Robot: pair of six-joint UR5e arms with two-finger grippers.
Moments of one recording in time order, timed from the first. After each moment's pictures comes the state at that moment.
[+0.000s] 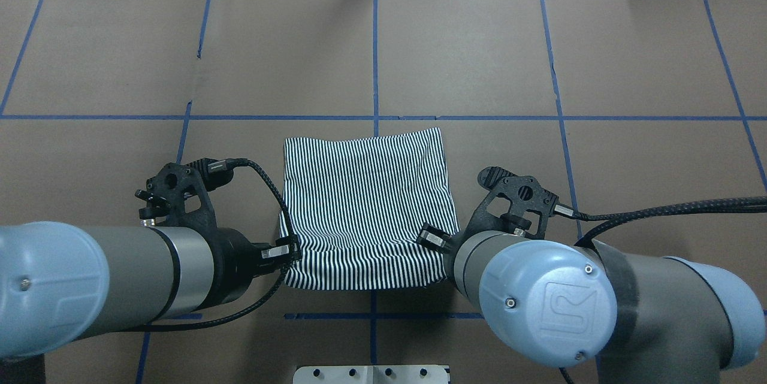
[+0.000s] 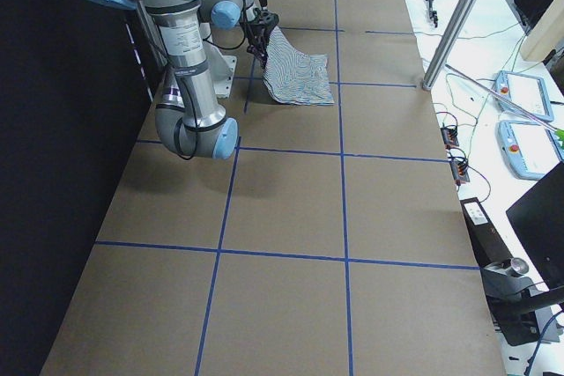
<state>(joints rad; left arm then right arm) -0.28 -1.98 -2.36 -1.48 -1.60 -1.64 0.21 -1.03 2.28 -2.00 1.43 1.87</state>
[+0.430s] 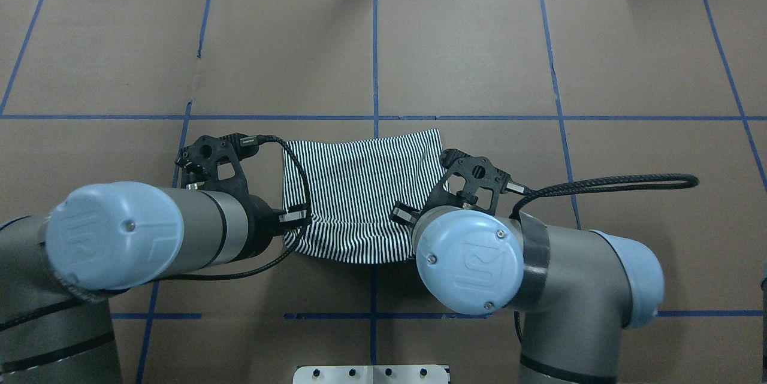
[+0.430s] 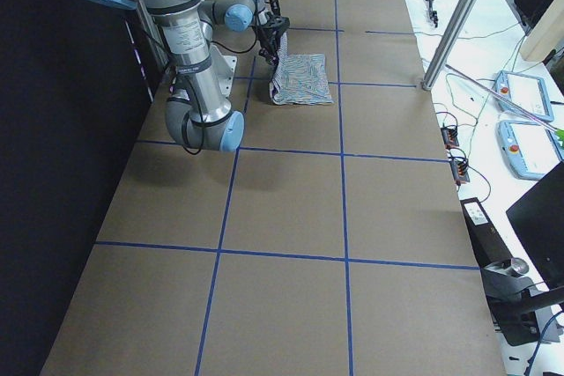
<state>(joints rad) -0.38 -2.02 -2.18 -1.55 -1.60 -1.53 0.28 -0.96 2.05 -1.87 1.43 1.83</state>
